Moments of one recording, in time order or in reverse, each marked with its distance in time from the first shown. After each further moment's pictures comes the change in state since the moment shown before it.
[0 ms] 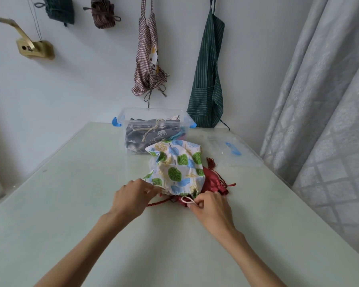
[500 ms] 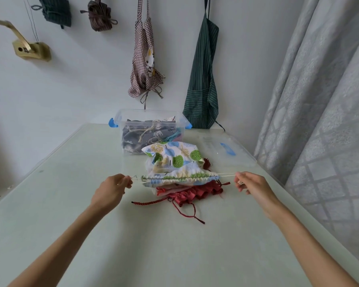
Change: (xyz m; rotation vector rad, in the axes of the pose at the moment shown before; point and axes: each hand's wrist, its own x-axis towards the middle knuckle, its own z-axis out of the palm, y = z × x) left_hand 0.009 -0.039 -0.012 -0.429 0.081 -0.147; right_hand 0.024 0.081 -0.082 0.669 0.028 0.237
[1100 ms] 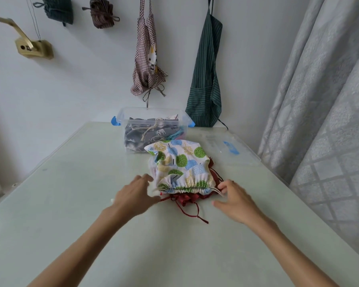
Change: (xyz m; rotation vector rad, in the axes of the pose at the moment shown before) left_hand -0.018 0.036 0.024 0.507 -0.164 0.138; right_hand -0.023 -0.002 0.052 -0.646 -0.126 -0.047
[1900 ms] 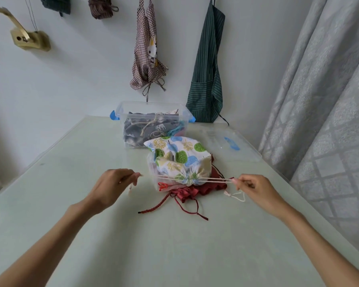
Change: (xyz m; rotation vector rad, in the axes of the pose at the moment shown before) left_hand 0.008 -0.058 -0.009 -0.278 0.197 0.235; right_hand 0.018 0.057 -0.030 0.345 0.058 -0.258
